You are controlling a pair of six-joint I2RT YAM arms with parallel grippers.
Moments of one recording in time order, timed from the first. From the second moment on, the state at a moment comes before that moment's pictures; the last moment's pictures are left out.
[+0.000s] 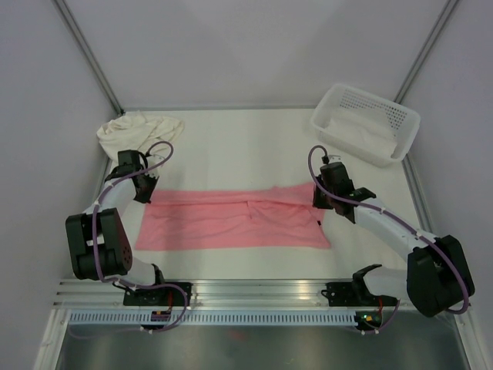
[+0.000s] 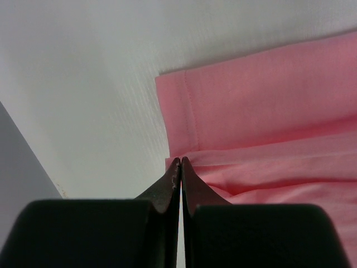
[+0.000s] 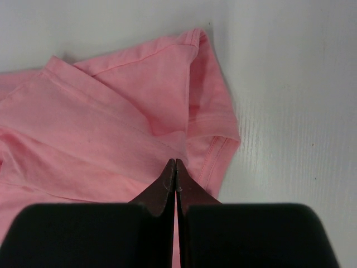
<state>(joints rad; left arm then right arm) 0.19 1.48 0.87 -0.47 0.00 0.54 0.40 1.25 0.71 -0.32 0.12 0.44</state>
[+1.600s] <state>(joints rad) 0.20 1.49 0.77 -0.35 -0.07 0.65 0.42 1.27 0.57 -0.32 0.19 0.52</state>
